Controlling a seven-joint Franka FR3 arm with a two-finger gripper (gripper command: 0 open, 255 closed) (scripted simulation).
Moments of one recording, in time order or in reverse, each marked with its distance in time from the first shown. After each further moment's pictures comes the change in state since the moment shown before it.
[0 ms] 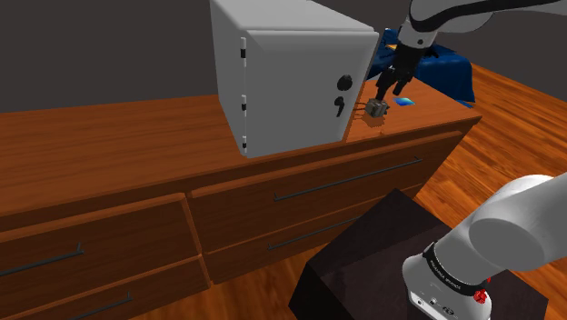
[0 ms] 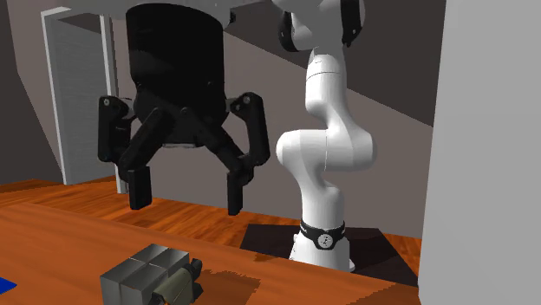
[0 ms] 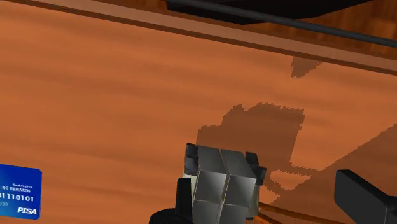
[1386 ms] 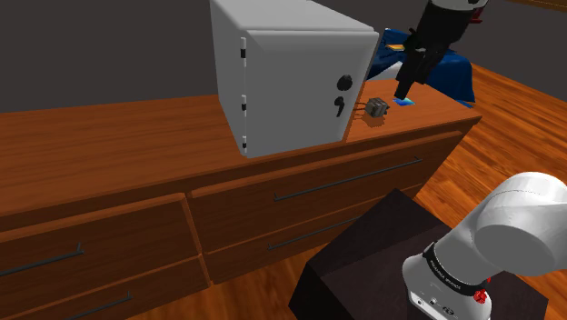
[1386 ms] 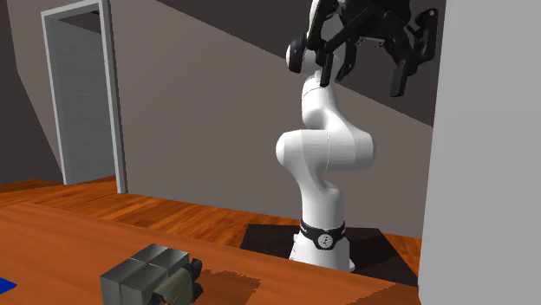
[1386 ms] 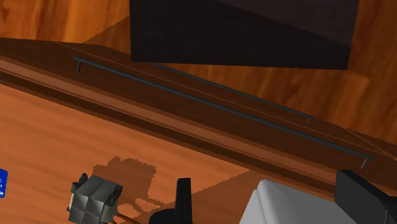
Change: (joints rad) arm 0.105 -0.473 0.363 -0.069 0.002 -0.407 0.255
